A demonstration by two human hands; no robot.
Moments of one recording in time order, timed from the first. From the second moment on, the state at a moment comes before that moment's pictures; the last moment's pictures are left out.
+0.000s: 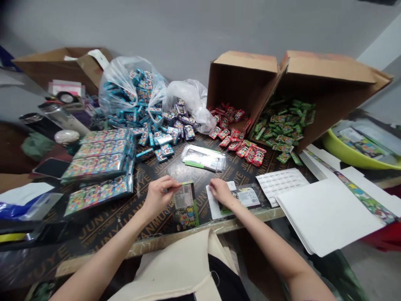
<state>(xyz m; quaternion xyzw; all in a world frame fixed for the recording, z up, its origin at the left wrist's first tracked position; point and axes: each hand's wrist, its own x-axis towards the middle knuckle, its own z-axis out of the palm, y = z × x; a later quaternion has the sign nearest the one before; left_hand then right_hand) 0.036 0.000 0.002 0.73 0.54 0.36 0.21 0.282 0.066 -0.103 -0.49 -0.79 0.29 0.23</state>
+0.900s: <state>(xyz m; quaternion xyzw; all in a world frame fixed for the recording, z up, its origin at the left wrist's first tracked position) 0.042 -0.009 0.003 0.70 0.56 0.41 0.20 0.191 0.072 0.004 -0.35 -0.67 0.60 0.26</state>
